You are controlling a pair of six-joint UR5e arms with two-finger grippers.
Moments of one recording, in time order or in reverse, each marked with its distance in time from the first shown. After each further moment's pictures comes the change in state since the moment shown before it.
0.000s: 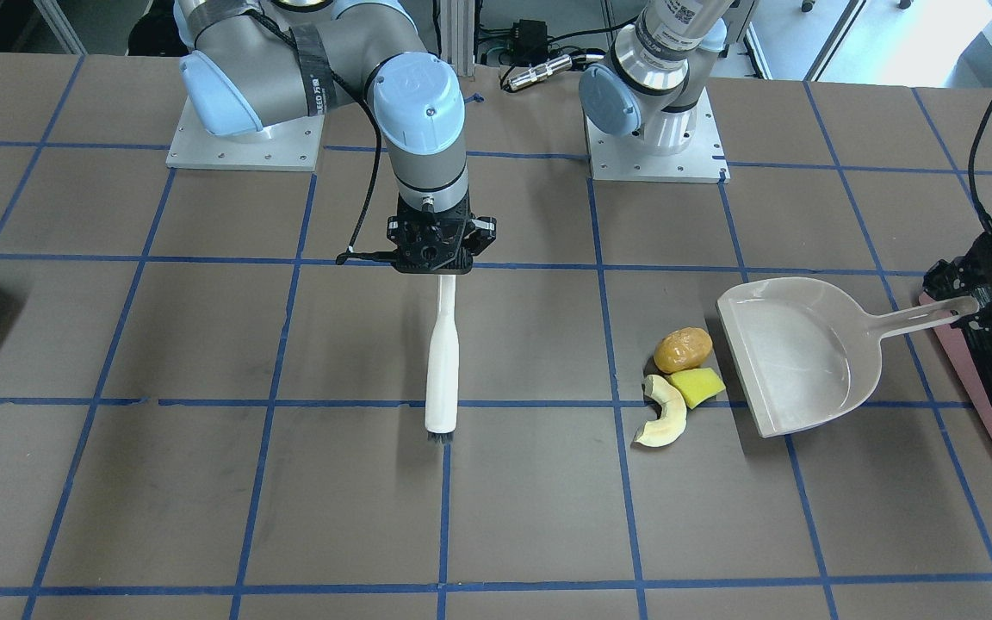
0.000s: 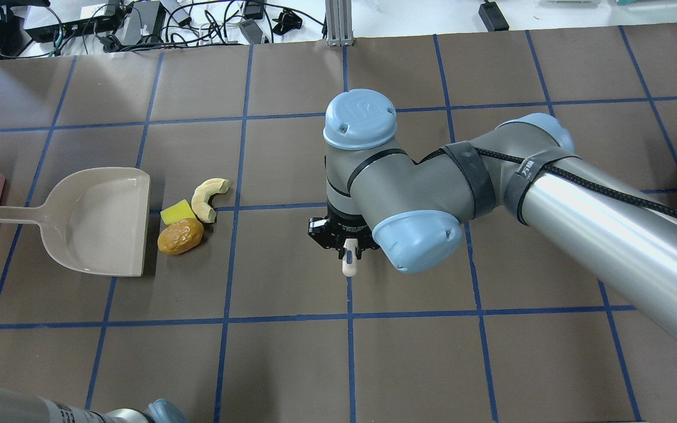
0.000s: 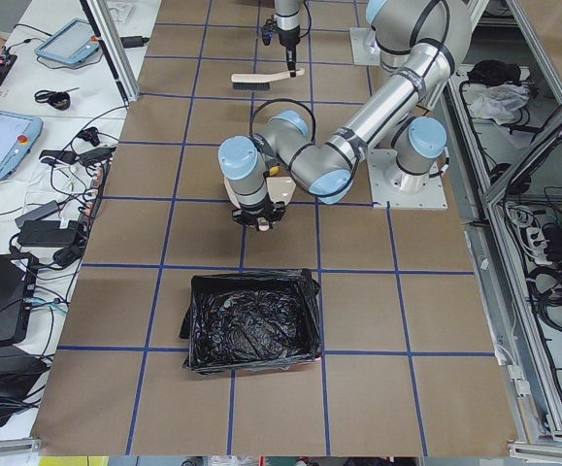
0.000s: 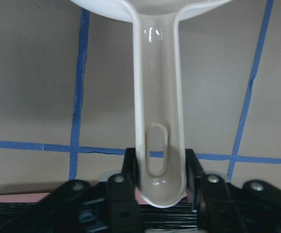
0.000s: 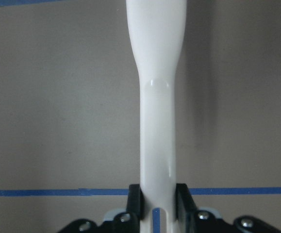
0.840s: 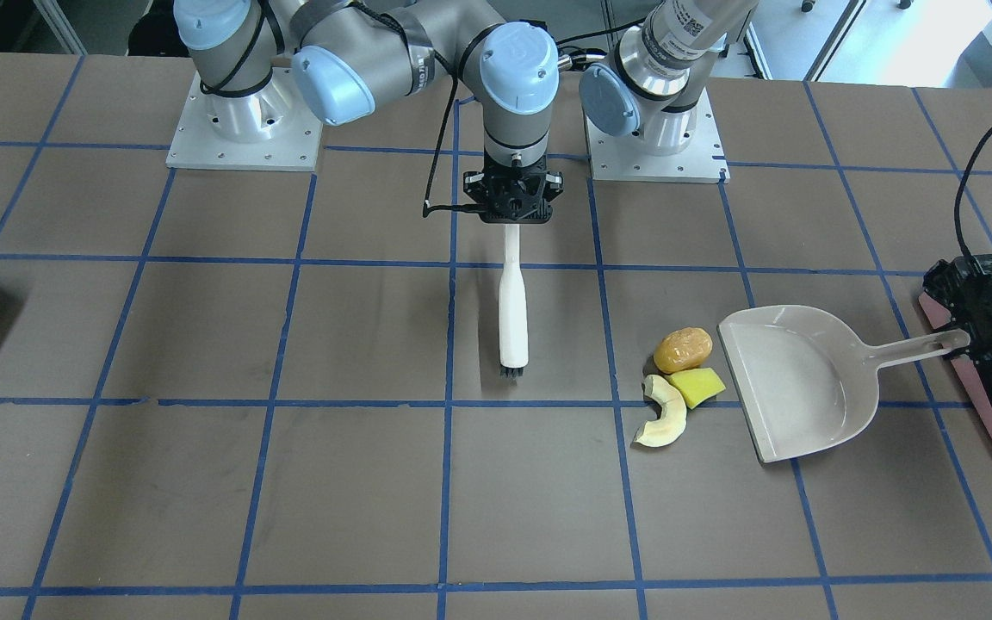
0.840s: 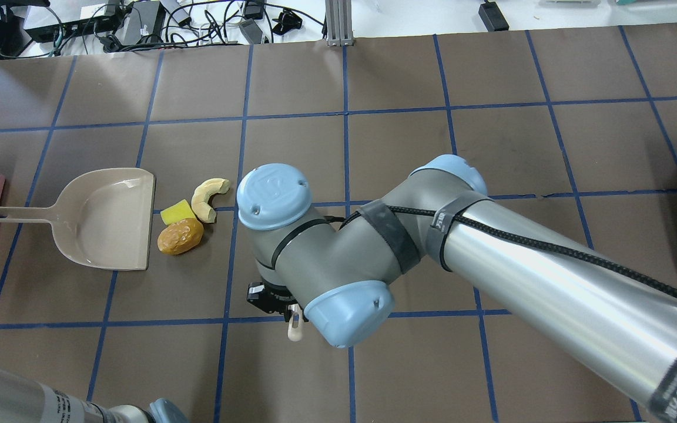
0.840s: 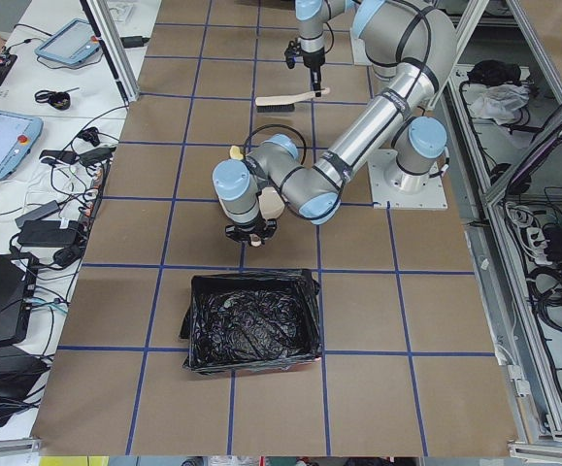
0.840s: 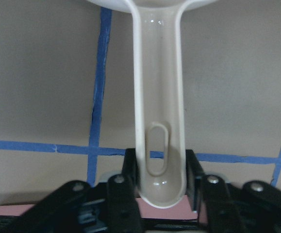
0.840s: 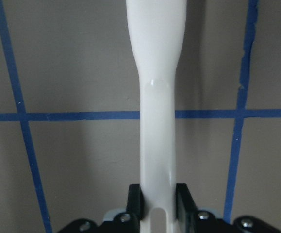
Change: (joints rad) left arm -0.003 -0.090 -0.006 0.111 0.000 -0.010; right arm 0.249 0.058 -0.017 -0.005 0.049 0.224
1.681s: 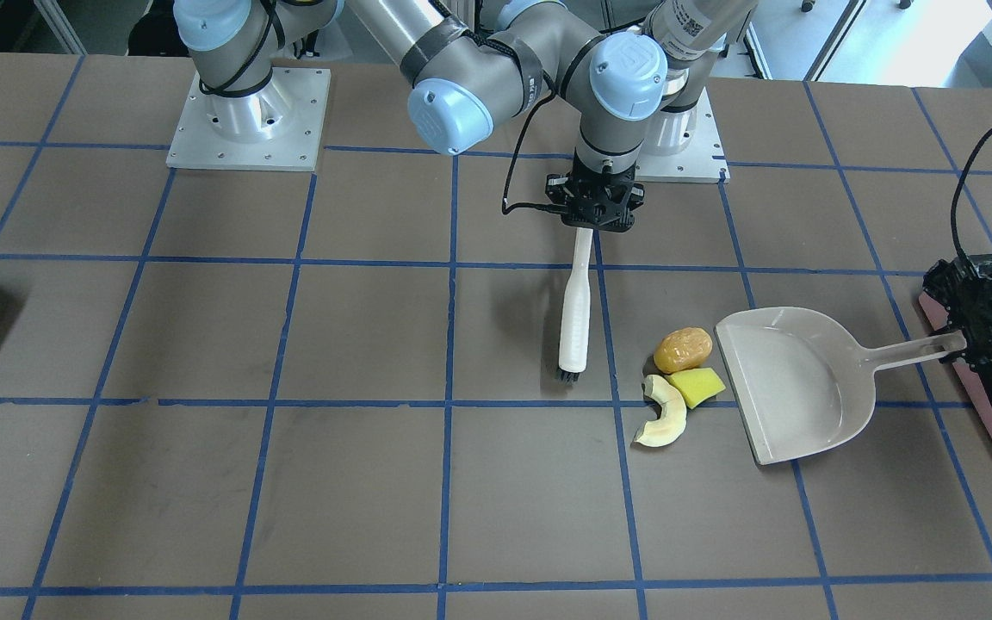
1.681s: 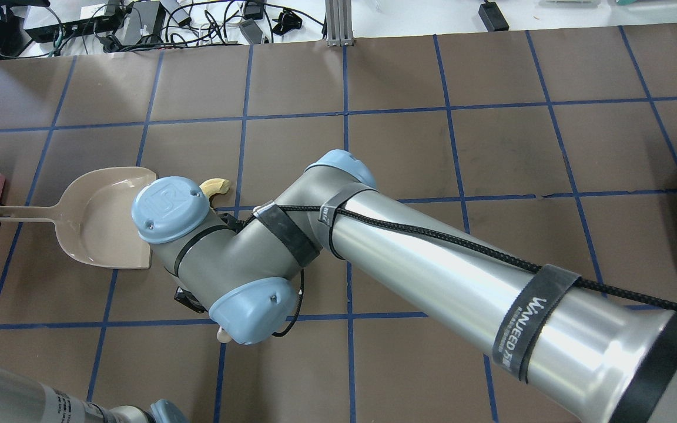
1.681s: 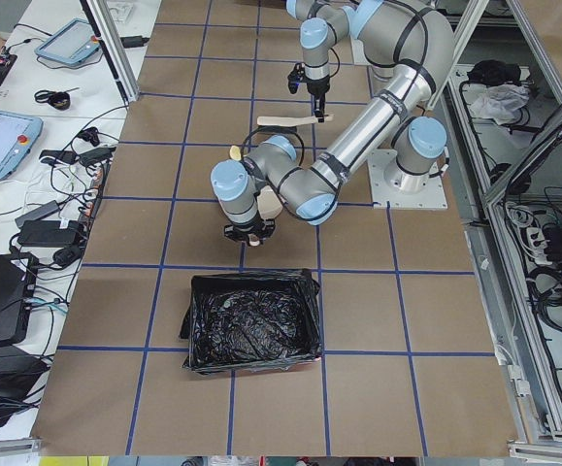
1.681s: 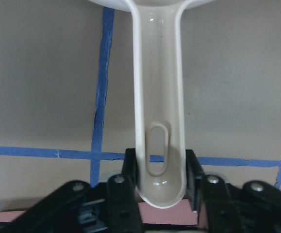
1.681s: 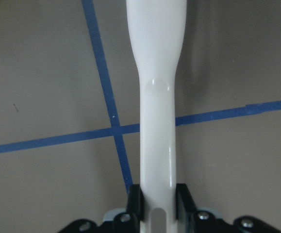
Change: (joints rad) left arm -0.008 -0.006 0.000 0.004 -0.001 0.001; right arm 0.117 0.197 -0.264 0.013 0.013 0.288
